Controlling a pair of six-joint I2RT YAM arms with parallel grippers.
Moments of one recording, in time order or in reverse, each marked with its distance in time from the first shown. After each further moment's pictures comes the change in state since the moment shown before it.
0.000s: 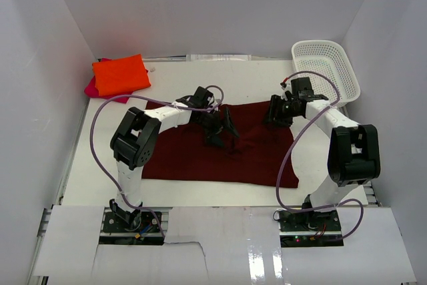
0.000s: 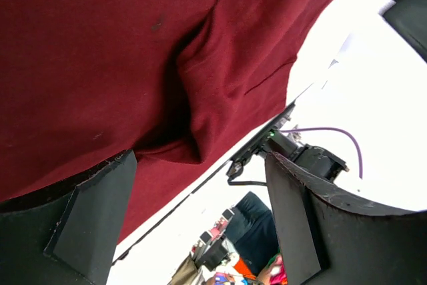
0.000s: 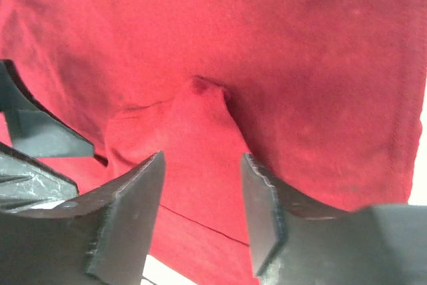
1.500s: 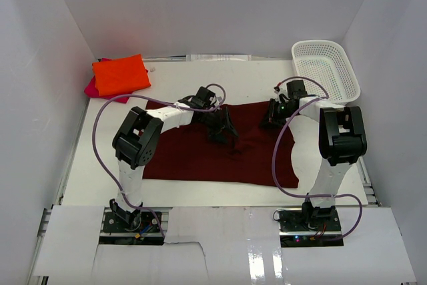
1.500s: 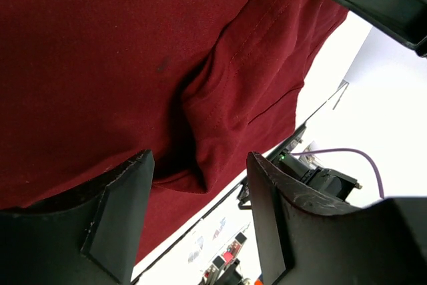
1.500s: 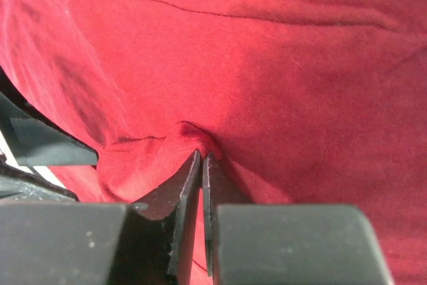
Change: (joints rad) left arm -0.013 0.021 0.007 0.070 -0.070 0.004; right arm -0.039 0.262 0.062 0.117 -0.203 -0.005
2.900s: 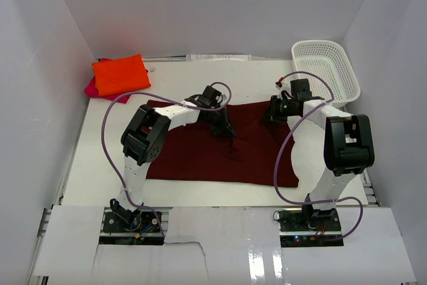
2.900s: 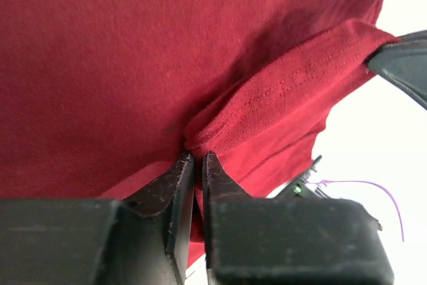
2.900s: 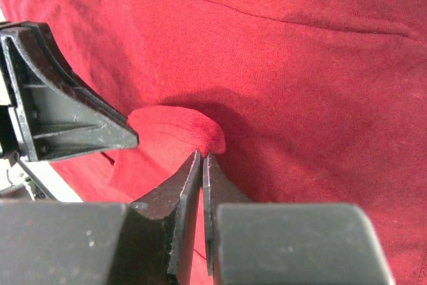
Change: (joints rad) left arm -0.024 0.094 0.095 0.010 -0.090 0.015; right arm 0.000 -0.132 -0.069 0.072 -0.021 -0.044
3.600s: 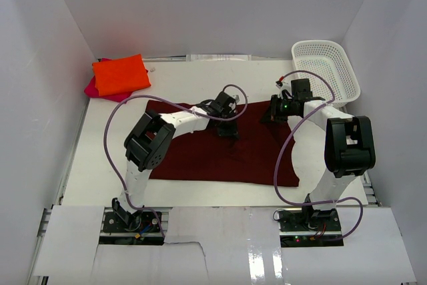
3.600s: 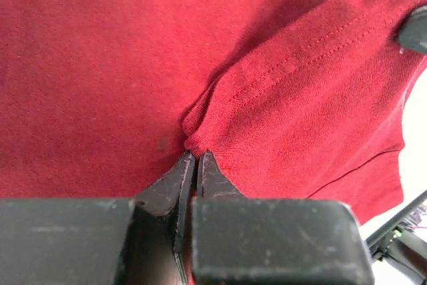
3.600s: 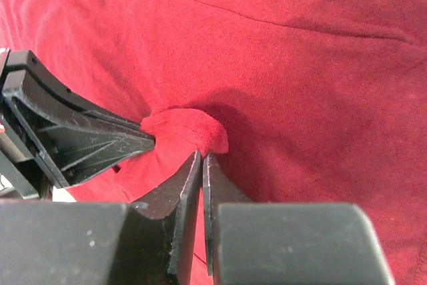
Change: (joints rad) left arm -0.121 -0.033 0.004 0.014 -0.294 0.206; right arm 0.000 -0.016 -0.009 0.016 0.010 -0.010
